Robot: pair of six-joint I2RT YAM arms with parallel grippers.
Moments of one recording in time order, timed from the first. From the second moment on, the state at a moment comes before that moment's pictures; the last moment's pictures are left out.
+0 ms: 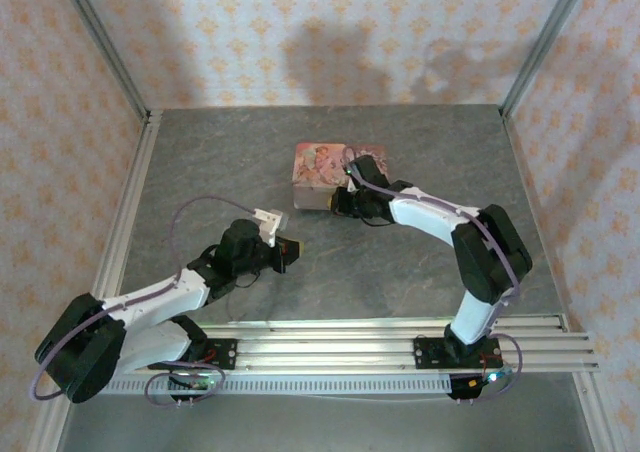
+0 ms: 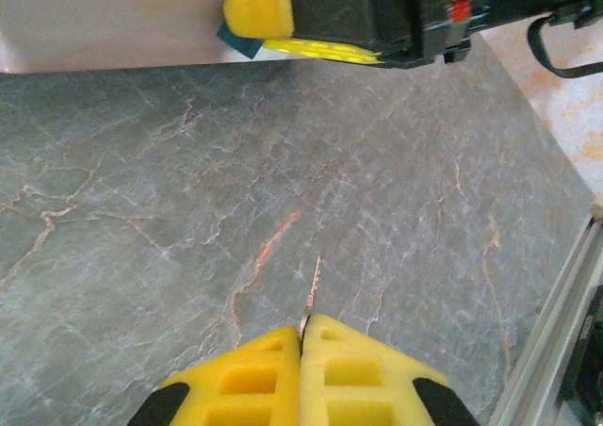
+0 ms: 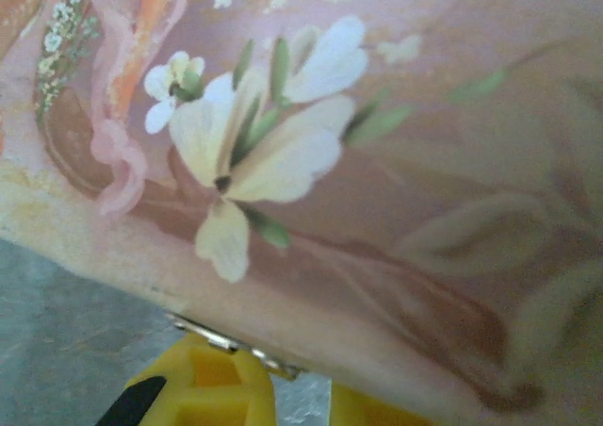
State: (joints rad) left arm -0.60 1.11 0.38 0.22 0.28 -0.51; right arm 0.58 1.72 1.12 -0.29 -0.21 0.65
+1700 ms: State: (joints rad) left arm -0.47 1.49 0.43 0.84 0.46 -0.91; right arm 0.47 1.54 0.91 -0.16 -0.49 0.82
